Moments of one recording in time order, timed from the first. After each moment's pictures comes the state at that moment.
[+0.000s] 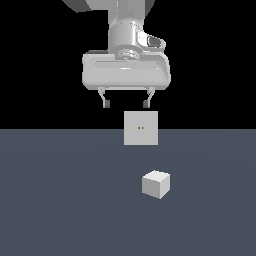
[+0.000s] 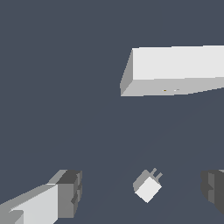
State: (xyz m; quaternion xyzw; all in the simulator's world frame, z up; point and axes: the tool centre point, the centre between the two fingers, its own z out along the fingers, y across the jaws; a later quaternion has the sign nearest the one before) arm 0.002 0.003 0.156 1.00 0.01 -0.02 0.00
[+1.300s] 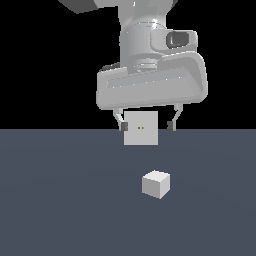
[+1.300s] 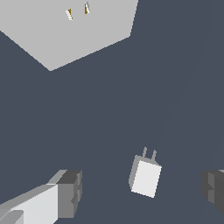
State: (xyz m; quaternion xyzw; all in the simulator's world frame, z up) arm -0.054 -0.035 0.104 0.98 -0.19 0.03 0.01
